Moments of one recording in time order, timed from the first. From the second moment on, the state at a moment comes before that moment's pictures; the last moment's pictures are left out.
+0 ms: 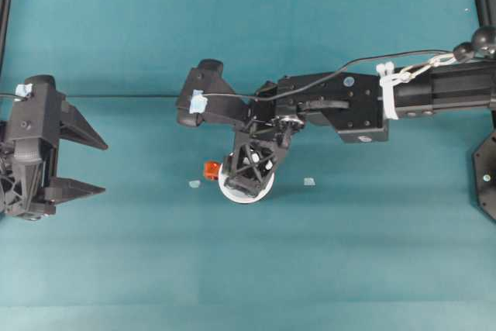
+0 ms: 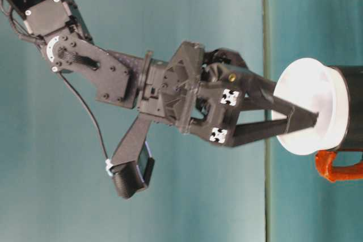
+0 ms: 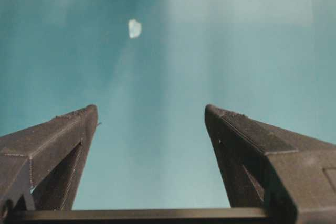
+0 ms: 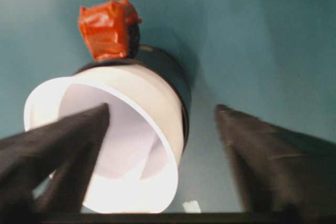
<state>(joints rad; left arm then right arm) -0.06 -0.72 0.95 0.02 0.56 -0.14 -0.07 0.28 0.11 0.07 0.87 0.24</state>
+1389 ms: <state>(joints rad) -0.06 -0.76 0.96 0.02 0.56 -0.14 -0.06 -0.21 0.34 0.02 0.78 0.15</state>
